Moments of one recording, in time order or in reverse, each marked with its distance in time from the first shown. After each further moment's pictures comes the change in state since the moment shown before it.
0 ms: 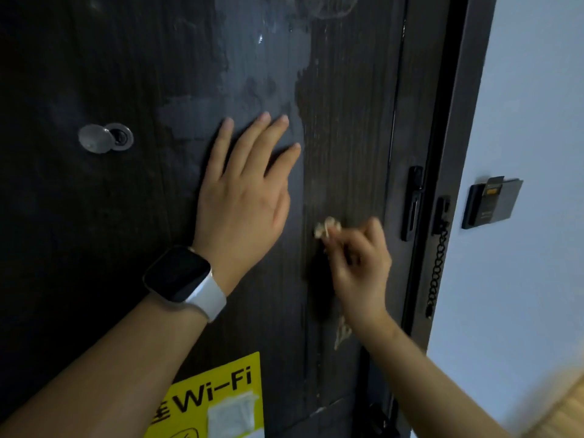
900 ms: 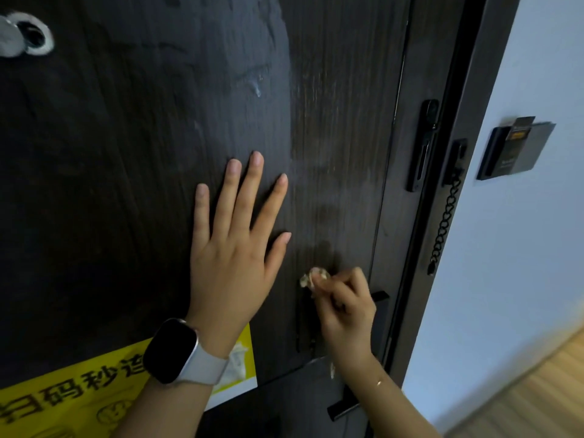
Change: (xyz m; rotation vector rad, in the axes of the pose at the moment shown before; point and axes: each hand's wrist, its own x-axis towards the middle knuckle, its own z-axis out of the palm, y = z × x) left_hand -0.107 0.055 0.013 0.091 -0.274 -0.142; right_hand -0.127 0.030 -0.017 0.039 -0.147 0.188
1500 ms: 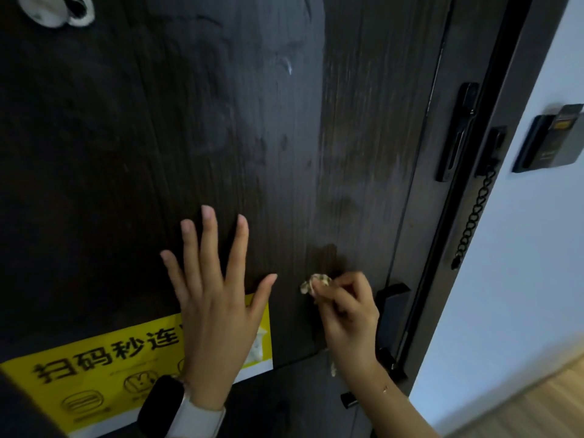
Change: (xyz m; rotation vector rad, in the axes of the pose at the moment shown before) left_hand -0.077 -0.008 0.003 -0.106 -0.056 -0.303; right_hand -0.025 -0.006 0.010 0.026 -0.095 -0.005
